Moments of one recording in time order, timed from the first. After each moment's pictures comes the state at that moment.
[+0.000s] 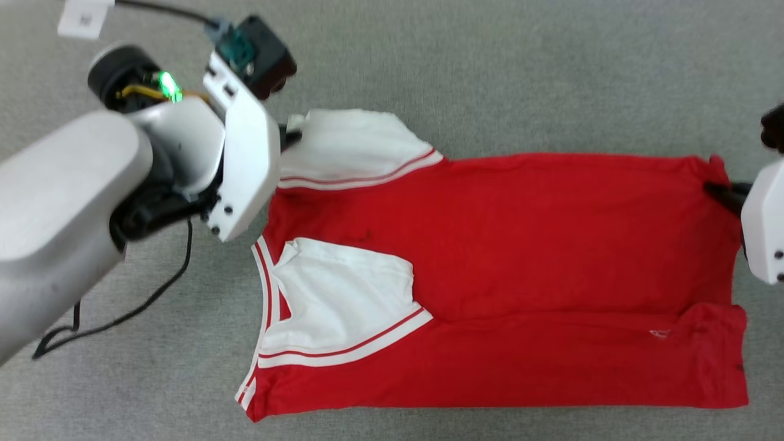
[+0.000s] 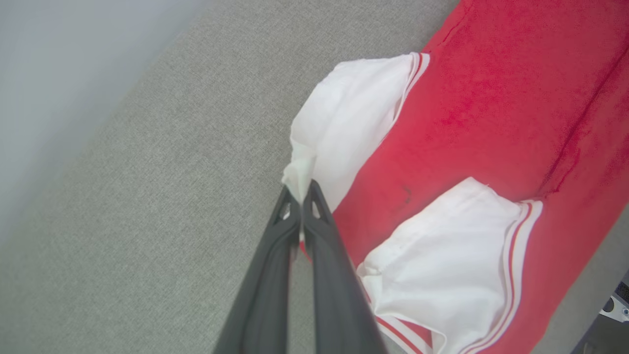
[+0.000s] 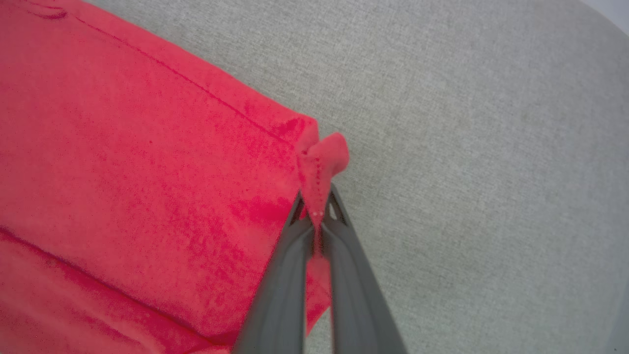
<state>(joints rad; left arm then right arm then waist) -1.27 0.78 -1.22 0.14 -1.05 -0.12 0.59 -0.67 -0.77 0.50 0.24 0.75 0.13 0.65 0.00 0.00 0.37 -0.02</state>
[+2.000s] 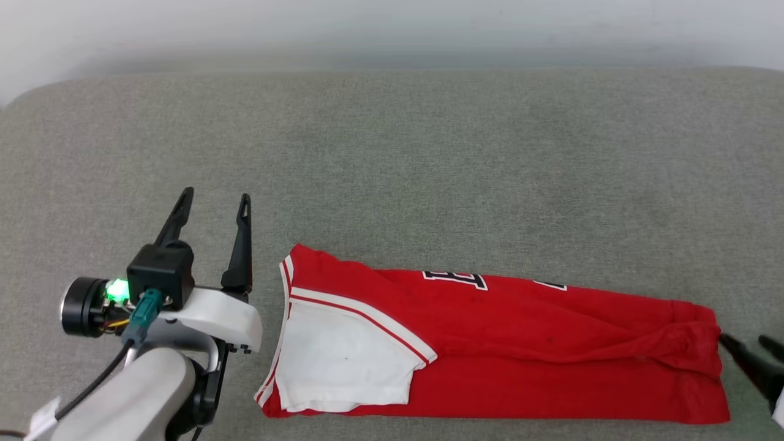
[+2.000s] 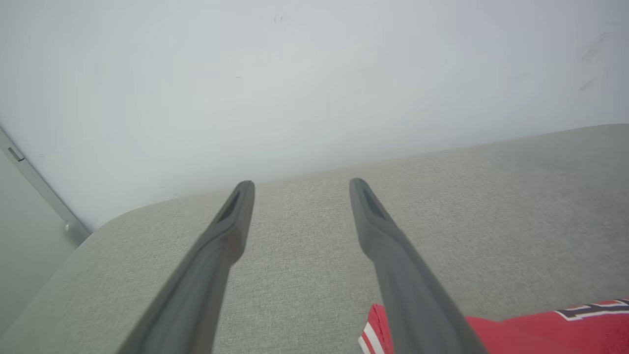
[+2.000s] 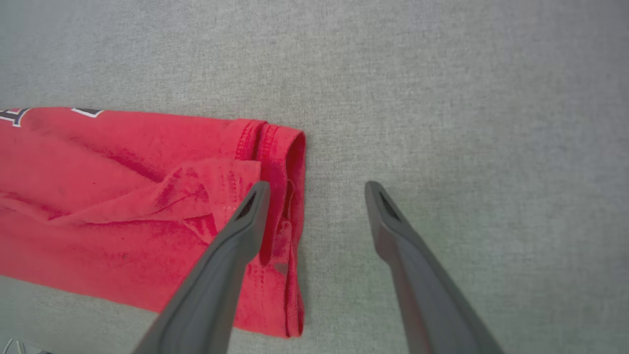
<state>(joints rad) -0.48 0.68 -0.80 0.03 -0.74 0.52 -0.26 -0.07 -0.66 0.09 0.23 0.85 0.13 0.40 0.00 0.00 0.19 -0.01</state>
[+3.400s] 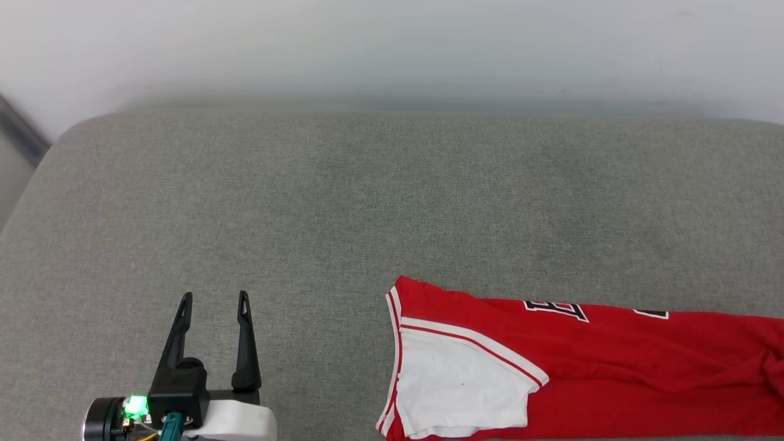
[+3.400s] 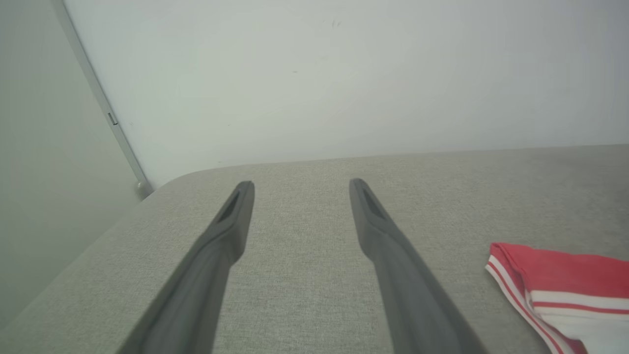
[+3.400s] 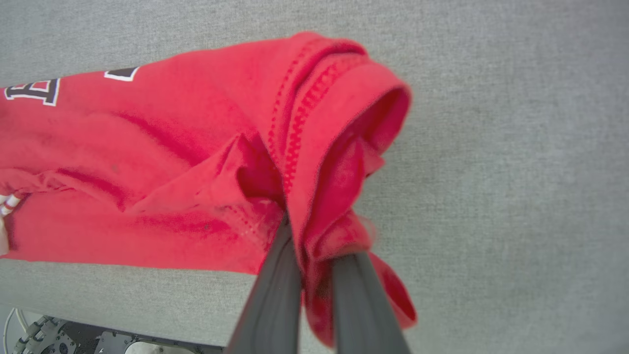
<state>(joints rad) 0.04 0.17 -0.15 0.01 -0.11 0.21 -0.26 -0.11 -0.79 0.21 0.43 1.00 0.13 0.50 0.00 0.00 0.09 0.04</state>
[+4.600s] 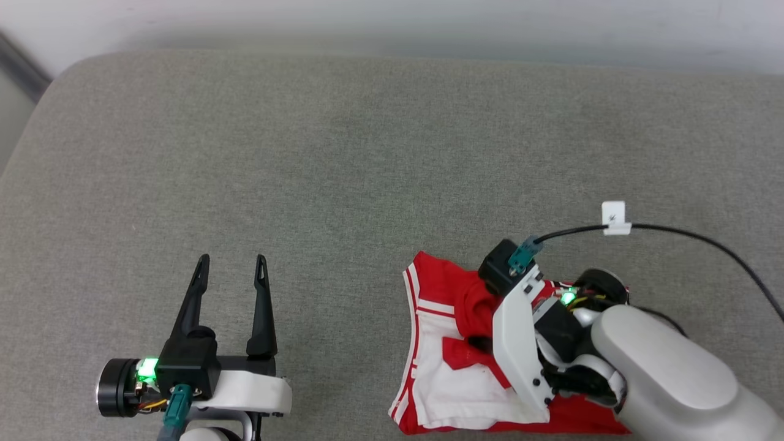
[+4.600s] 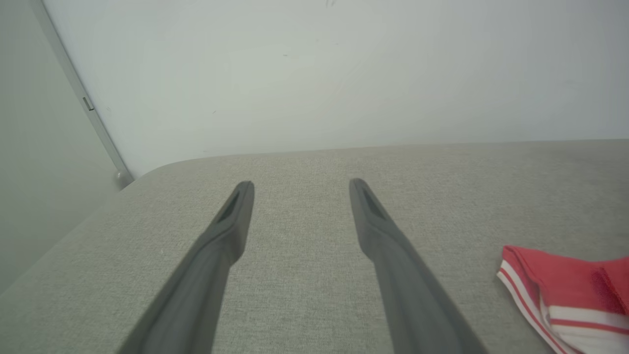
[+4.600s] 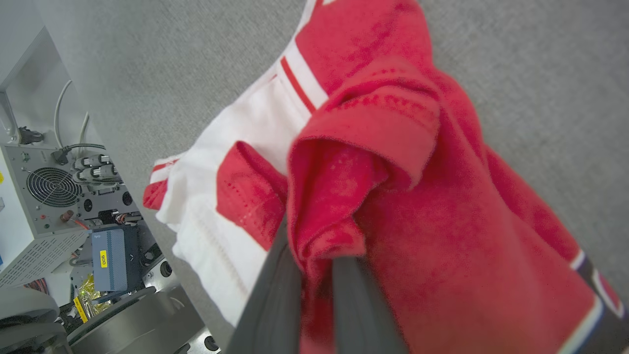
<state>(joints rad) -0.03 0.08 -0.09 0.00 -0.04 0.09 -0.26 -0.63 -0.40 0.88 0.24 0.78 0.13 0.70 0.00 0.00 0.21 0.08</state>
